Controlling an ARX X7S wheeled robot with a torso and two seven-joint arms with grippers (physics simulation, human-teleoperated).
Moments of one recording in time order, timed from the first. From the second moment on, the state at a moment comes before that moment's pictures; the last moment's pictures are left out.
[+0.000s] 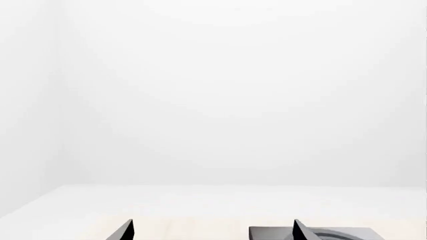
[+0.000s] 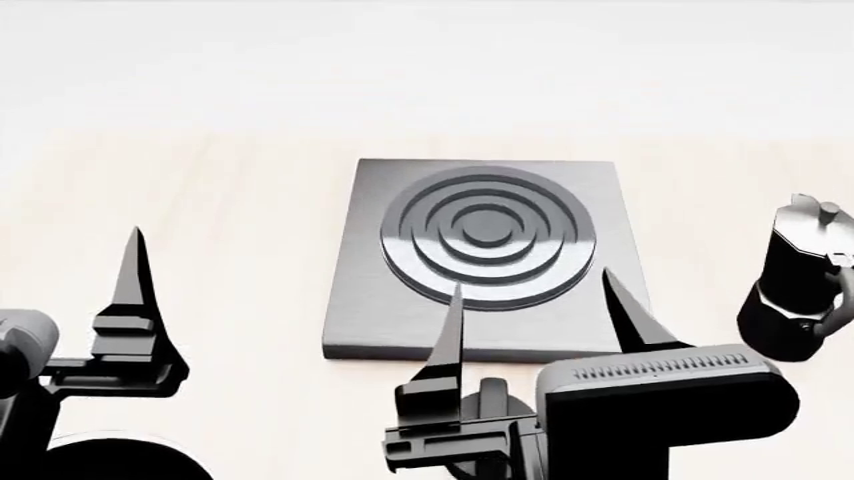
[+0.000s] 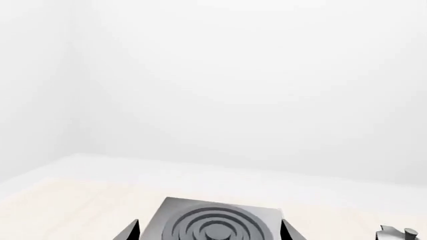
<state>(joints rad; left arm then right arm) -0.32 -0.23 0.14 0.68 -0.31 -0.66 -0.33 0.28 0.24 -0.18 -0.80 0.30 0.81 0.27</state>
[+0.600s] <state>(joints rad) -0.32 -0.24 0.15 0.67 -0.32 -0.64 -0.34 0.34 0.18 -0.18 -0.50 0.34 0.82 0.27</state>
